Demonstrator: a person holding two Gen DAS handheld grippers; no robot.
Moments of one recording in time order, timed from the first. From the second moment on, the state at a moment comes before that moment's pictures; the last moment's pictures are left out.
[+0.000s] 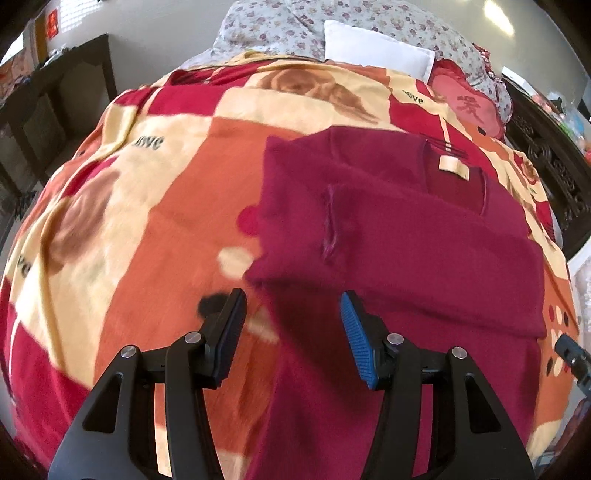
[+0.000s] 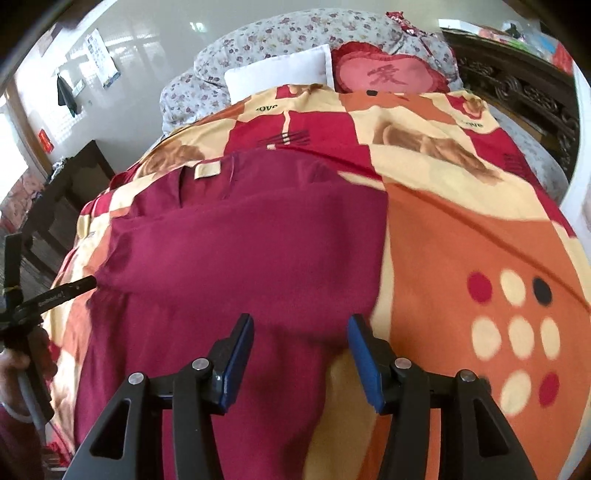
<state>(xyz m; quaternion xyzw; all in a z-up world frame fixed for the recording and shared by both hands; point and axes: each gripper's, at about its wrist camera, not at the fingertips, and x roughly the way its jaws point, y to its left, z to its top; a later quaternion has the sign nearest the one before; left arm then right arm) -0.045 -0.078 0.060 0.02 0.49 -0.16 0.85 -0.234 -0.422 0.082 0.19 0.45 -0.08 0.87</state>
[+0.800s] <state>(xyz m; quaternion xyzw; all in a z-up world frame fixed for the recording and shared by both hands) -0.132 0.004 0.042 0.01 0.55 -0.18 0.82 -0.324 -0.360 0.038 0.19 0.51 -0.04 0.84</state>
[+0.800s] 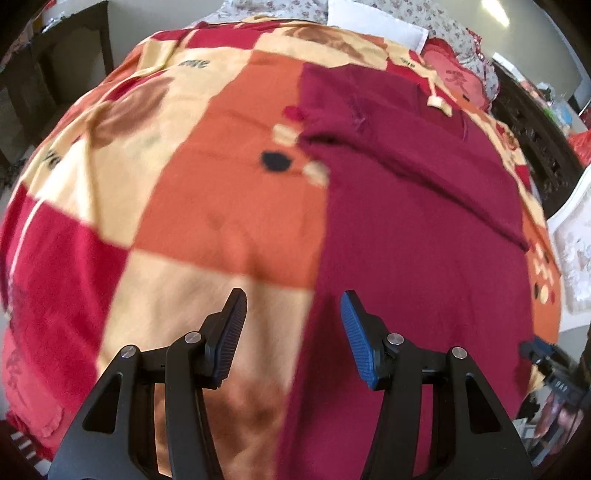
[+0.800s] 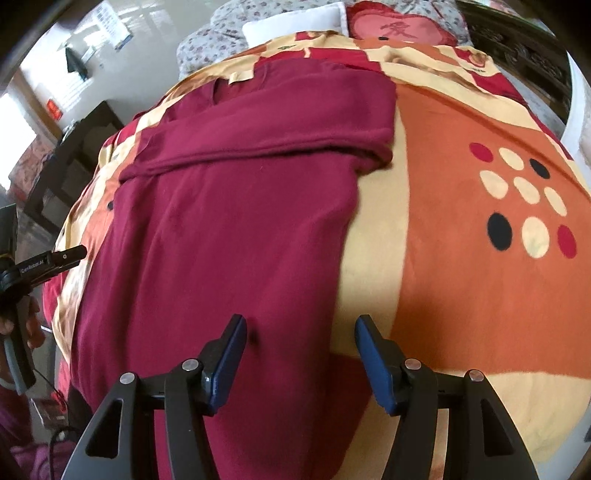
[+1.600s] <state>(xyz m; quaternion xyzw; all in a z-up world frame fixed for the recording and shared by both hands) -0.220 0.053 0.017 0.01 0.61 -0.24 0.75 -0.400 -0.341 0.035 0.24 0.52 0.03 0.82</state>
